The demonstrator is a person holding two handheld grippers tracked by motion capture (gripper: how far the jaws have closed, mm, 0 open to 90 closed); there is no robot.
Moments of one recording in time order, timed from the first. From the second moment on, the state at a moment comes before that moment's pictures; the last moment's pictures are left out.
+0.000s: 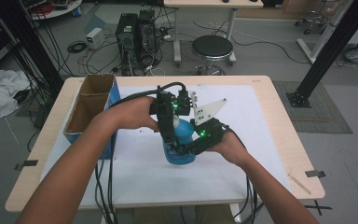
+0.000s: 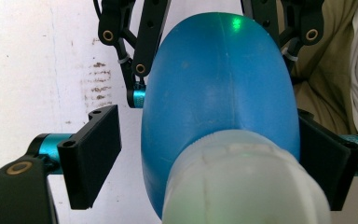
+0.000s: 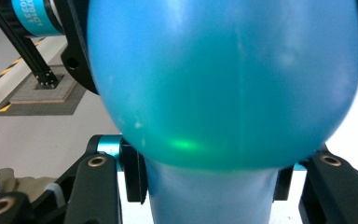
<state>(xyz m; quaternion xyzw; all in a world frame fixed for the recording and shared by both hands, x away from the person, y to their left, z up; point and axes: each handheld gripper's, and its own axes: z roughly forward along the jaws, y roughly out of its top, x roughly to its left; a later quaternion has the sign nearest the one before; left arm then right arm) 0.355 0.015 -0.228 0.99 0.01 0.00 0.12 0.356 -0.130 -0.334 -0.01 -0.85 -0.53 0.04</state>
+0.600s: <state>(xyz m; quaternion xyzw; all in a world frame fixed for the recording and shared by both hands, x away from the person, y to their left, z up) 0.354 0.013 -0.228 0.99 0.00 0.00 0.12 0.355 -0.130 -0.333 -0.01 -0.85 -0.53 0.04</state>
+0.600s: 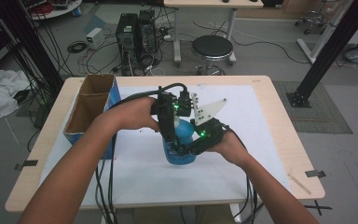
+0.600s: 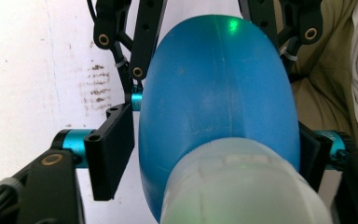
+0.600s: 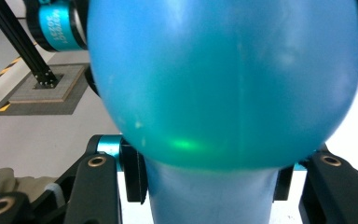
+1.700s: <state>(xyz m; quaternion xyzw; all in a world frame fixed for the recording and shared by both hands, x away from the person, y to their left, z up) 0.344 0.011 -0.222 0.99 -0.02 0.01 0.11 0.350 -0.164 -0.323 -0.01 -0.89 -0.46 0.04</state>
